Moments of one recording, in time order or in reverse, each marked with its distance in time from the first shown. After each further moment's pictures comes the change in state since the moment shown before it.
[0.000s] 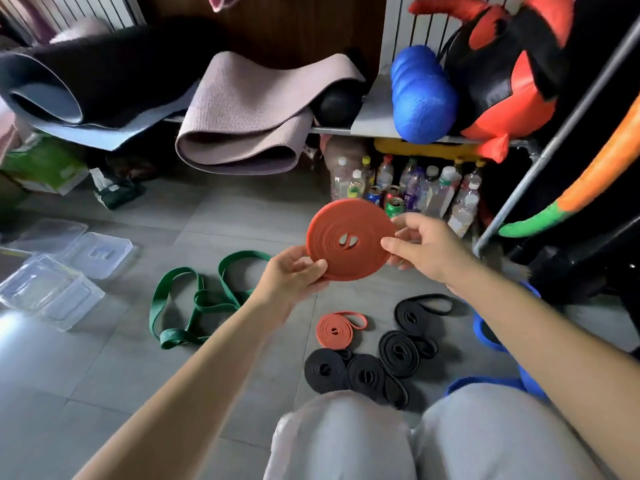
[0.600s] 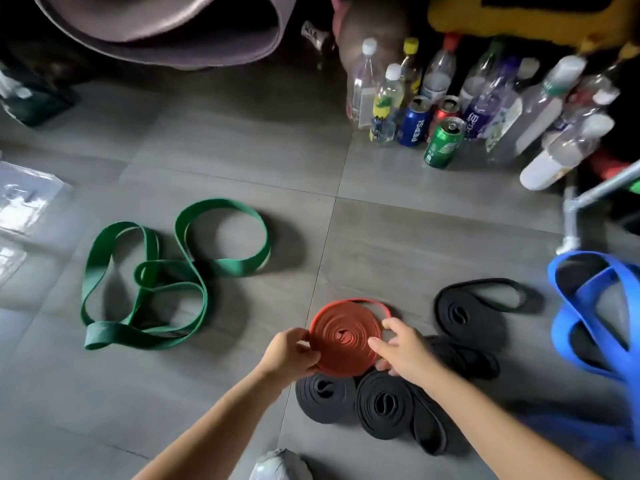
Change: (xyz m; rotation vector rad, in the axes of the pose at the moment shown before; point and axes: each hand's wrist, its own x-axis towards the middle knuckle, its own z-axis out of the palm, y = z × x) left_hand 0.149 -0.263 -0.067 0.539 0.094 -0.617; right_hand 0.099 0.322 0.128 -0.144 -0.264 0.645
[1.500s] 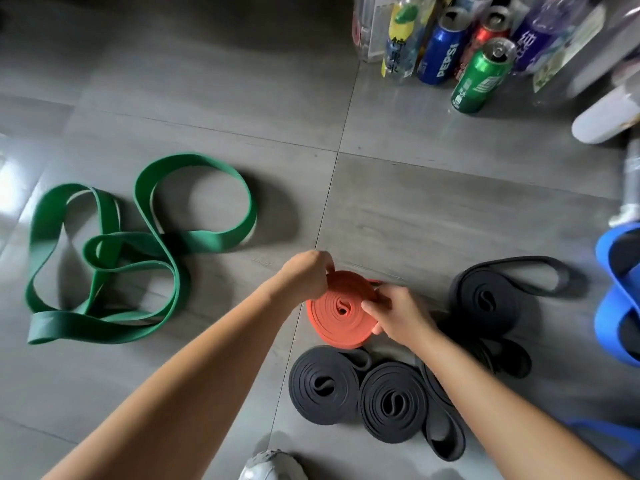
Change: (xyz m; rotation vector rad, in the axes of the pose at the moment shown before) left_hand 0.117 0.054 0.002 0.906 -0.063 0.256; right_hand 0.076 0.002 0.010 -0.204 0.035 -0.077
